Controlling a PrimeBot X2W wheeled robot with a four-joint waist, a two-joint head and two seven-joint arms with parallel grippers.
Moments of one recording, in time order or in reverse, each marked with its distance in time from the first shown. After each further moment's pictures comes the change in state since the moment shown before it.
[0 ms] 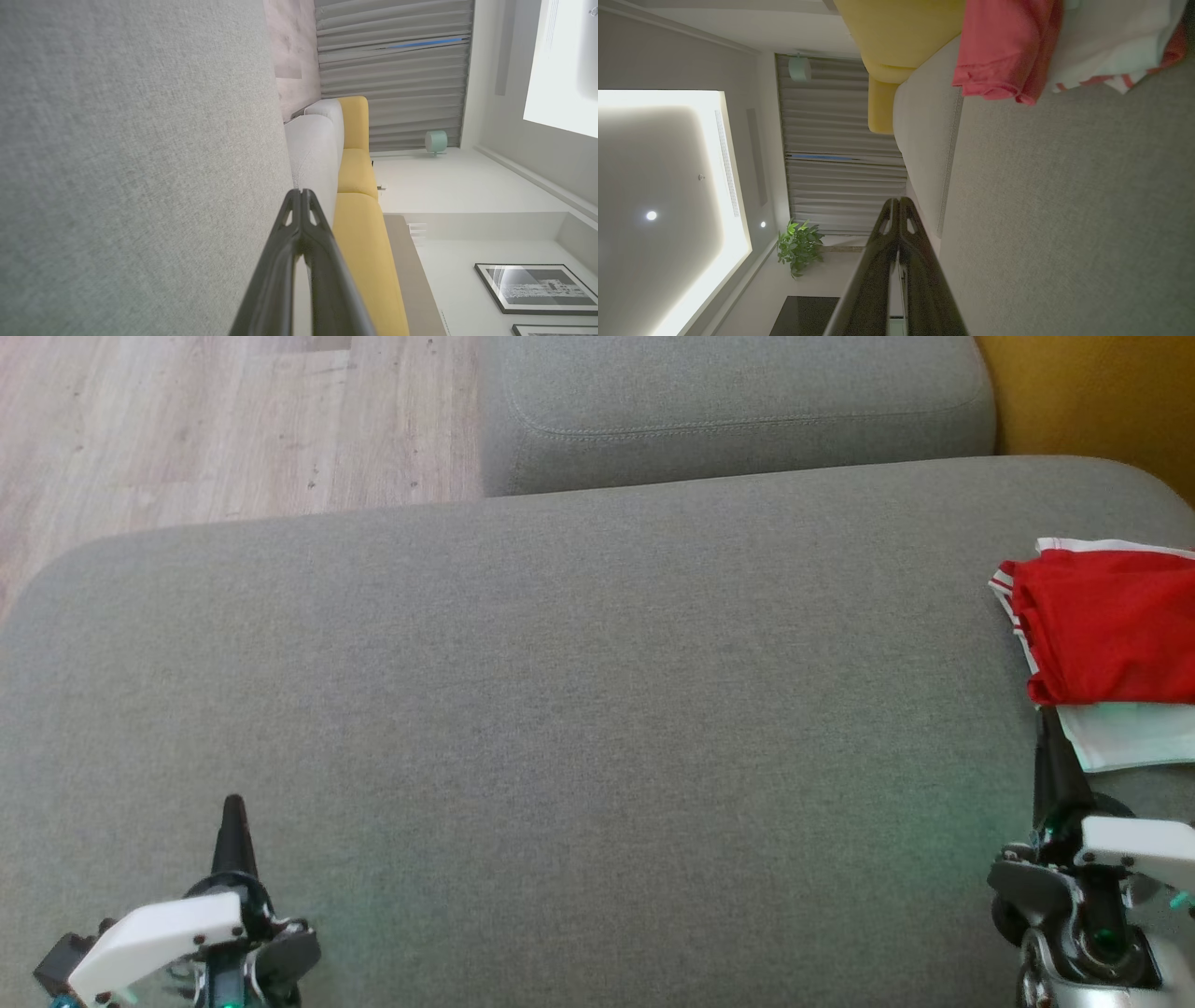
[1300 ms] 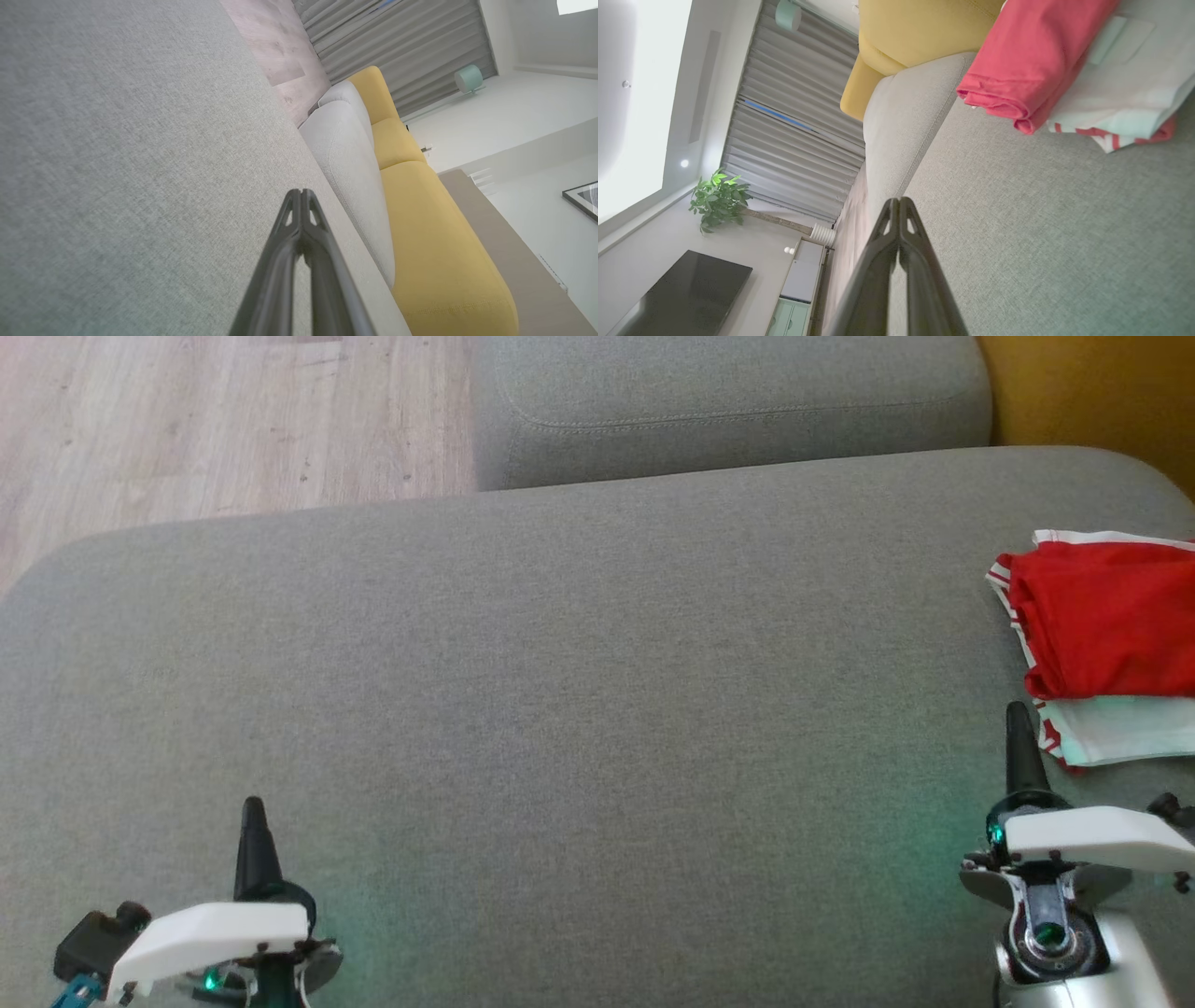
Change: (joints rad) left arm 0.019 0.000 -0.065 0.005 0.369 0.018 -0.106; right arm -0.026 0.000 0.059 0.063 -0.387 0.000 -0.105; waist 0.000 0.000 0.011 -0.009
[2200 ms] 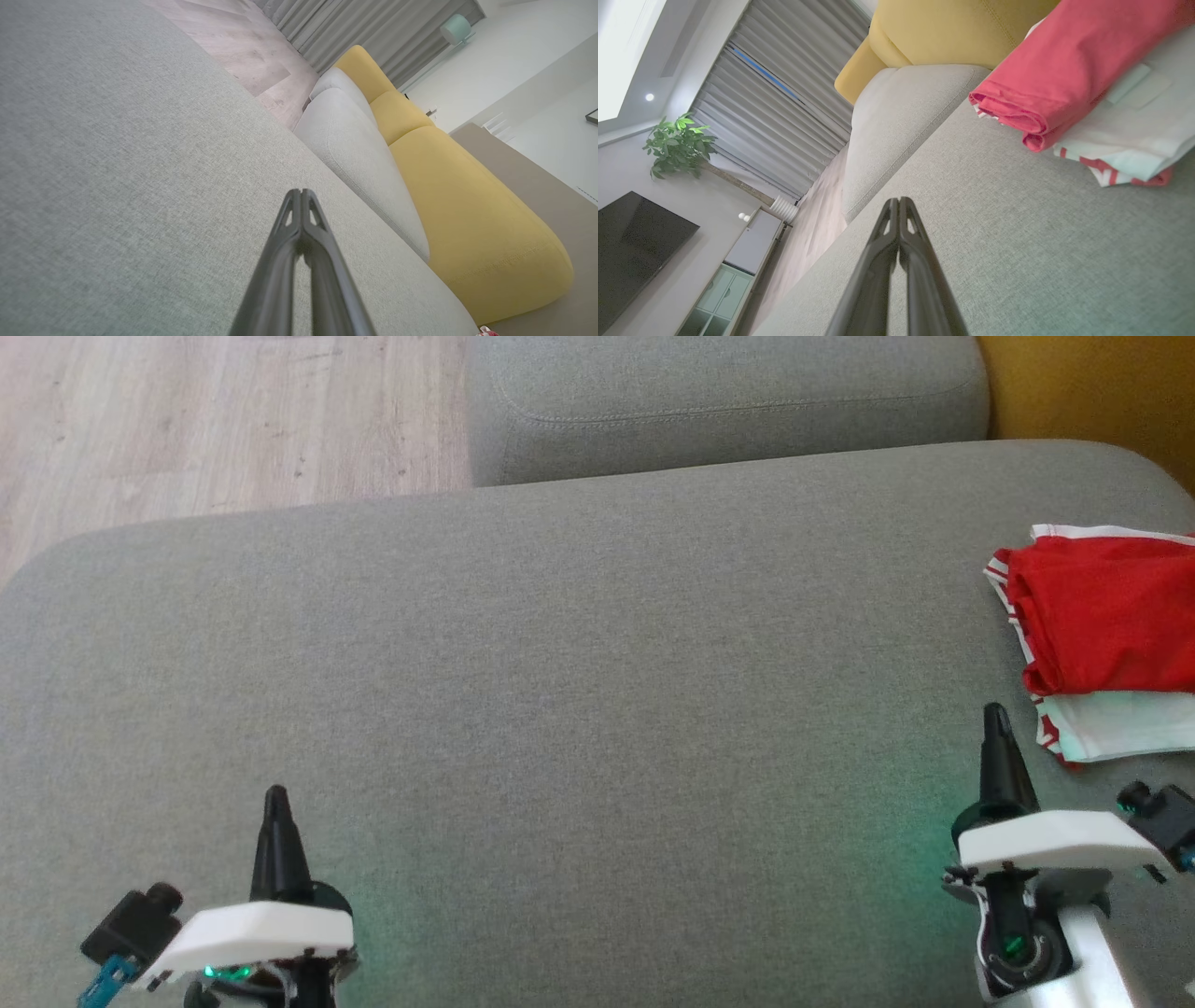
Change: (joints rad) left arm 0.001 0.000 -0.056 0.004 0.265 0.010 -0.080; right arm -0.009 0.000 0.044 0.039 -0.277 0.000 -0.080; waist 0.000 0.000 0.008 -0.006
